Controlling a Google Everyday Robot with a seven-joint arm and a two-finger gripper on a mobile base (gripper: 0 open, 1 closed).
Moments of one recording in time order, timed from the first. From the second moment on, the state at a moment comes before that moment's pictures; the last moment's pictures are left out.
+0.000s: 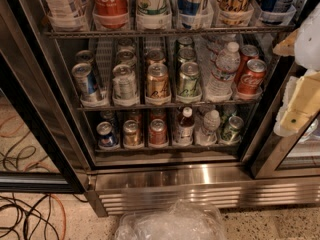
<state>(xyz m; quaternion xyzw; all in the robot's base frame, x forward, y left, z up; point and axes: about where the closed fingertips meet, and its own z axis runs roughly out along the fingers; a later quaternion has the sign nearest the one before) 0.438 -0.217 0.976 -0.60 0.78 -0.03 0.16</state>
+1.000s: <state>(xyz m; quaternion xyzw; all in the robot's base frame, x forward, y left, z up) 0.433 -0.198 0.959 -0.62 0.75 0.02 0.23</state>
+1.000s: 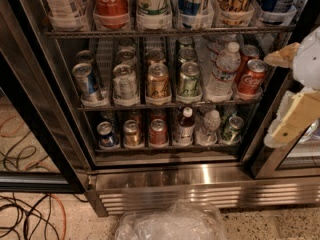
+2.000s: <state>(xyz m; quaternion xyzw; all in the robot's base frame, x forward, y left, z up) 0.429 -0.151 0.887 -0.52 0.77 0.09 0.36</state>
